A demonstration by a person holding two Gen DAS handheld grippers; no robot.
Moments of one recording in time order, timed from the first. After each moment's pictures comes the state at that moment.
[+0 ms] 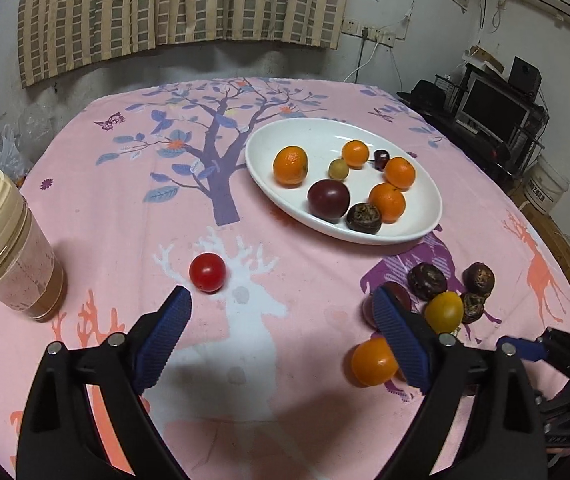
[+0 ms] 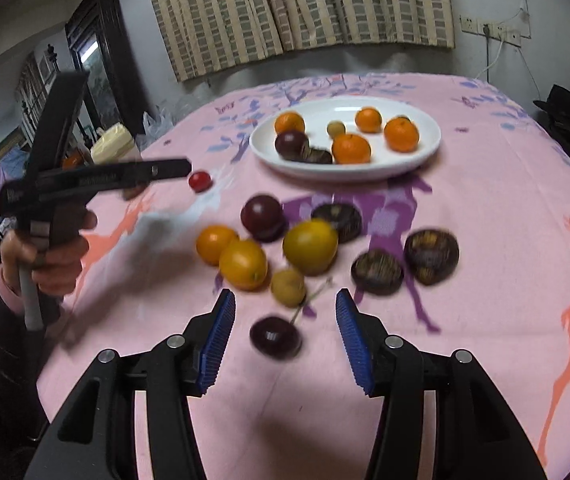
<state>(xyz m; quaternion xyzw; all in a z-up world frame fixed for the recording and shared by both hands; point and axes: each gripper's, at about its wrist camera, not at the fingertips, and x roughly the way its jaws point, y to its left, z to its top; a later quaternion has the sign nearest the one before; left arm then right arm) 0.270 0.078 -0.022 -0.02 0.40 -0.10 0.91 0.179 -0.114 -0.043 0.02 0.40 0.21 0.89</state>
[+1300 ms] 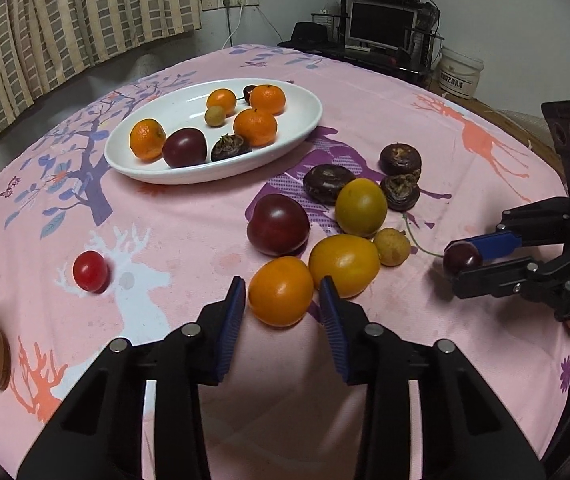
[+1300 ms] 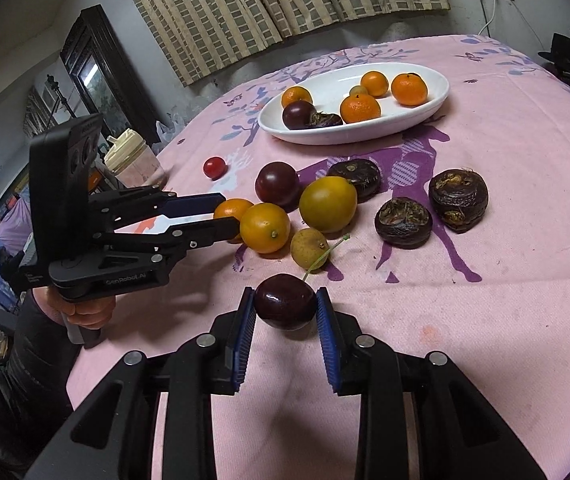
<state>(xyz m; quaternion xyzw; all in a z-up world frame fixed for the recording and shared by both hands) 0.241 0.017 -0.063 0.14 0.40 -0.27 0.87 0.178 -0.125 -0.065 0.11 0.42 0.25 0.86</state>
